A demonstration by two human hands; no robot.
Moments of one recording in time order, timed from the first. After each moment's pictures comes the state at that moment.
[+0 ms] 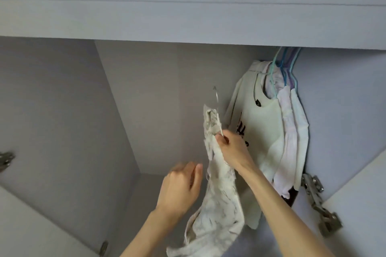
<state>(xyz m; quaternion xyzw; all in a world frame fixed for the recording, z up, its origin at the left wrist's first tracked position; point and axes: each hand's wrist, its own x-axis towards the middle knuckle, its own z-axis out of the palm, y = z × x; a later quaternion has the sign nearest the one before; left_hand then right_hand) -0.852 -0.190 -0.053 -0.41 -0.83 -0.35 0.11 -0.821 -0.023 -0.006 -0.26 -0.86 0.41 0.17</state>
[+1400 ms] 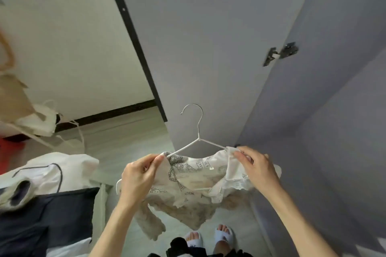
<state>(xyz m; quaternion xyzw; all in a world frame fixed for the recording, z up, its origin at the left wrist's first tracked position) -0.630 -0.603 -0.105 0.34 -0.82 -0.42 0.19 -0.803 -0.381 -0.109 0.23 -0.88 0.39 -0.14</state>
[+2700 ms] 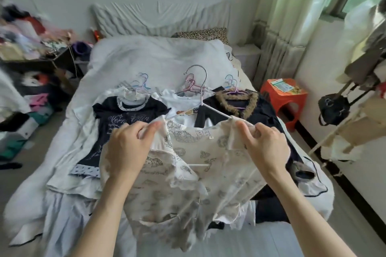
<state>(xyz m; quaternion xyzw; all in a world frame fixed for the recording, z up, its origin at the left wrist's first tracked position) -0.083 -0.495 0.025 0.86 -0.31 0.17 0.37 -0.263 -0.689 0.011 0.81 -0.42 0.37 -0.14</state>
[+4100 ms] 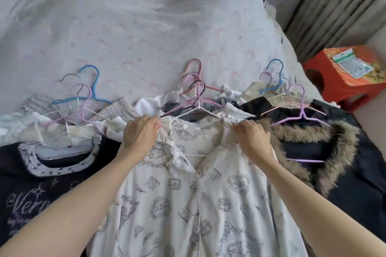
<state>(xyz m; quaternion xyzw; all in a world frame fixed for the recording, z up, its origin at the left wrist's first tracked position) 0.398 -0.922 -0.278 0.90 -0.42 -0.03 0.07 0.180 -1.110 -0.282 0.86 -0.47 0.03 -0.22</state>
